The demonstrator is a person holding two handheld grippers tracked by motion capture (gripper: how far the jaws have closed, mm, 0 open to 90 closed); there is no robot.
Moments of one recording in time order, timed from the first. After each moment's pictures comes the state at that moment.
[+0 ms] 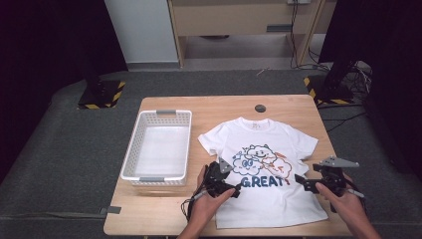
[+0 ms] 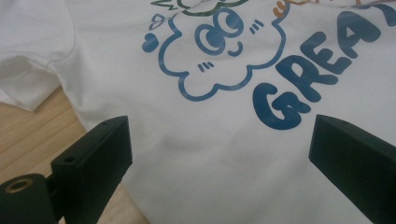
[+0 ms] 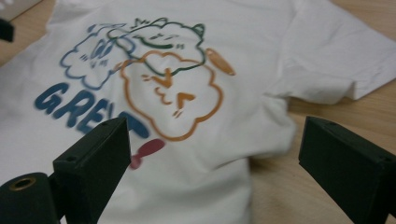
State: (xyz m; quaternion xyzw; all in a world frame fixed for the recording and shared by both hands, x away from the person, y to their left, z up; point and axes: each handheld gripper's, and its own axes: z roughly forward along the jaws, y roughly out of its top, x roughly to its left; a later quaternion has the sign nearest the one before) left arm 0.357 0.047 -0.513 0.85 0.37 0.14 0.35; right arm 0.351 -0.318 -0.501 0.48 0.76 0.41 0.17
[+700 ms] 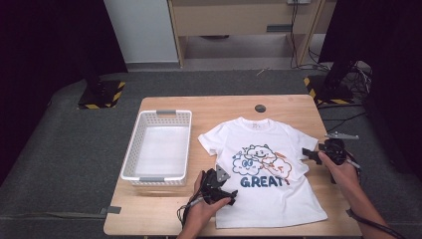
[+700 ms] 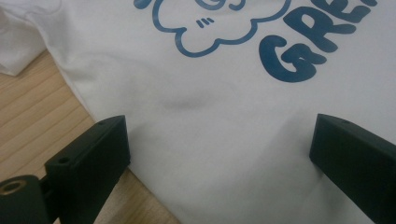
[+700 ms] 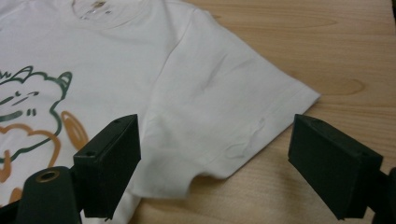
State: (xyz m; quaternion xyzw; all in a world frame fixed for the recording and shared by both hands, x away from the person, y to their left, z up) left arm 0.348 0.060 -0.537 0.86 0.35 0.15 0.34; right arm 0.450 -0.362 -0.521 0.55 0.72 0.38 0.18
